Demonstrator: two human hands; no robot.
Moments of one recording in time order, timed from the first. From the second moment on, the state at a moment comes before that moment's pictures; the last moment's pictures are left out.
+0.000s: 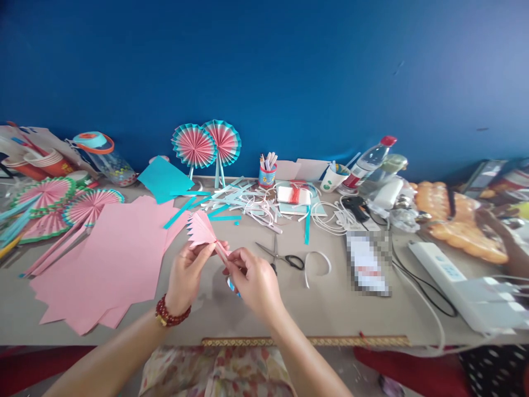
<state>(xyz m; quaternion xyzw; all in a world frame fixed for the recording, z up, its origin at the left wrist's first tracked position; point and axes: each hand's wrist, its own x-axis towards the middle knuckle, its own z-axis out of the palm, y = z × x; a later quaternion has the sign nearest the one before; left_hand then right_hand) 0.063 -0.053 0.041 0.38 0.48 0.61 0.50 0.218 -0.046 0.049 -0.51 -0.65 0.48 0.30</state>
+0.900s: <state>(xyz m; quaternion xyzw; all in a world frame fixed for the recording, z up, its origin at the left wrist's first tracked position) 0.063 -0.059 0.028 0.44 0.48 0.59 0.47 0.213 -0.038 0.051 -0.55 -0.63 0.46 0.29</state>
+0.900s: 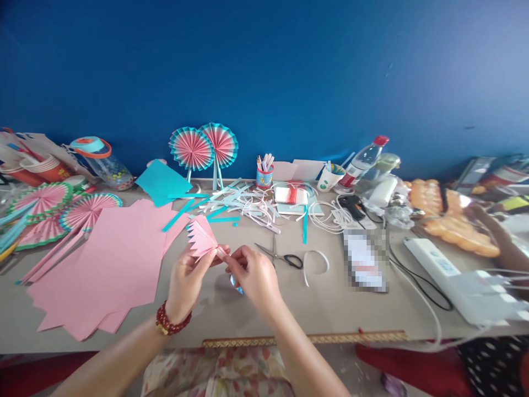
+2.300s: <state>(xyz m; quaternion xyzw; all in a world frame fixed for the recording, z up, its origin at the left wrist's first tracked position) 0.045 -0.049 0.035 0.60 0.57 0.53 0.18 0.216 -0.053 0.050 -0.55 -0.69 0.37 0.28</state>
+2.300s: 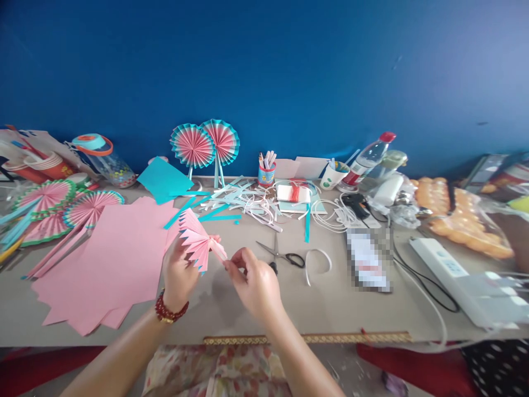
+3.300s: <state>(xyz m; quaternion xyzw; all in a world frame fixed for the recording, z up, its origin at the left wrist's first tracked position) 0.042 -0.050 0.039 0.37 0.39 0.47 0.70 0.238 -0.057 0.047 -0.45 -0.83 0.26 0.21</state>
